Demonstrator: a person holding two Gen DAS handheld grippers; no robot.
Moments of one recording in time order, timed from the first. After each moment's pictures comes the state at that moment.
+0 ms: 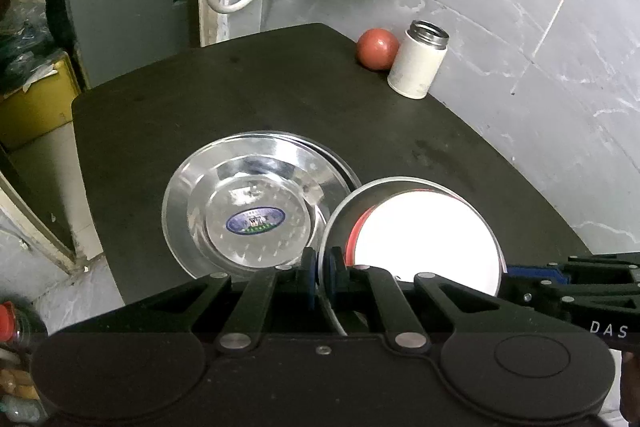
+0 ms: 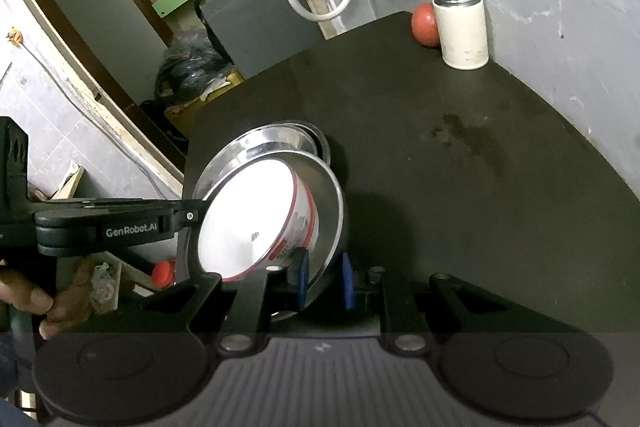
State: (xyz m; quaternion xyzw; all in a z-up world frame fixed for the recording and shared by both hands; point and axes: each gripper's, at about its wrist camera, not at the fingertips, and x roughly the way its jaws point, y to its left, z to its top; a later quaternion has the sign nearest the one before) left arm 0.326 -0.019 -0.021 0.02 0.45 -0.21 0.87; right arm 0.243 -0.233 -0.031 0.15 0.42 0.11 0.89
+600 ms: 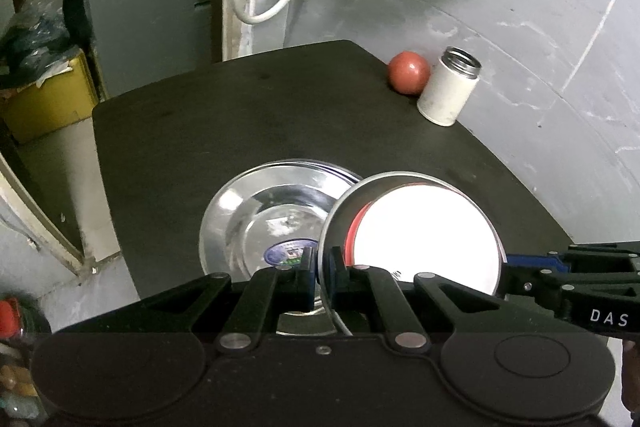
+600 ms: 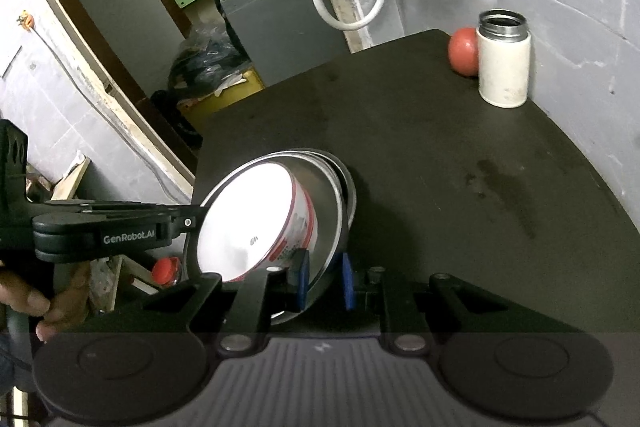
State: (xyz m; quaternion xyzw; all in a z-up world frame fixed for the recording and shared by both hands) left arm 0.356 0.007 -0.014 0.00 0.45 -0.19 0.87; right arm 0.282 -0.213 -0.020 0.11 0.42 0.13 0.89
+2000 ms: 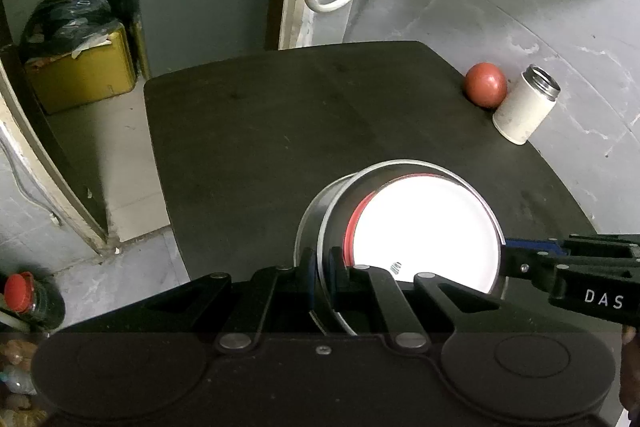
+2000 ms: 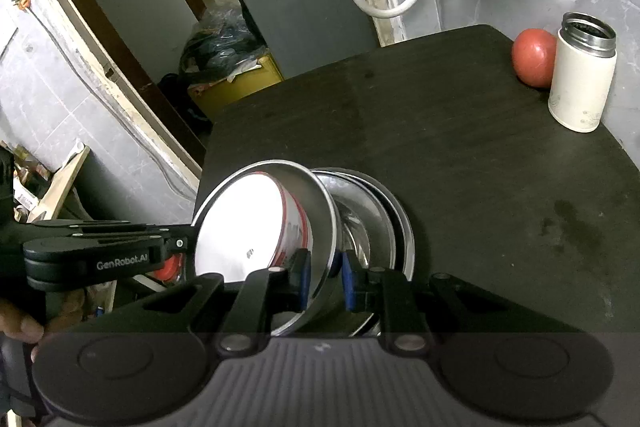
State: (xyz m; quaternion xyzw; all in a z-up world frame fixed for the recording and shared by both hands) left arm 0.395 0.052 -0.040 -0.02 0.46 -0.13 0.88; right arm 0.344 -0.170 -0.038 0.10 0.43 0.16 0.88
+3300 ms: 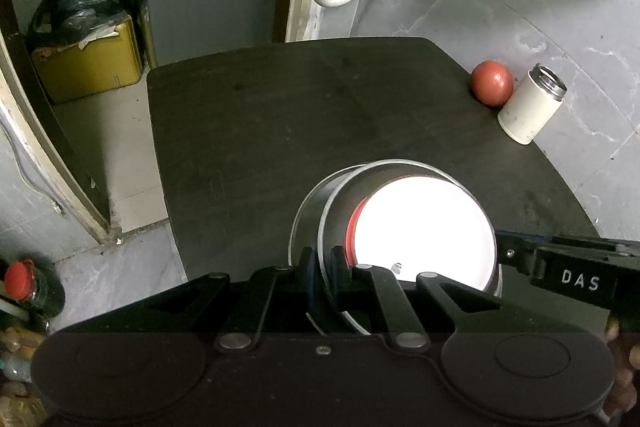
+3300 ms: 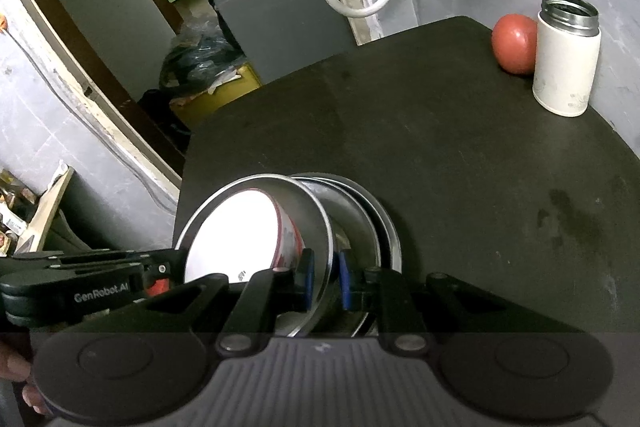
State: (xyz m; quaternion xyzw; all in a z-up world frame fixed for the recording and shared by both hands) left arm 0.395 0.050 -0.044 -0.03 0.47 -0.12 0.87; right arm 0.353 -0.169 -0.048 0.12 0.43 0.12 0.89
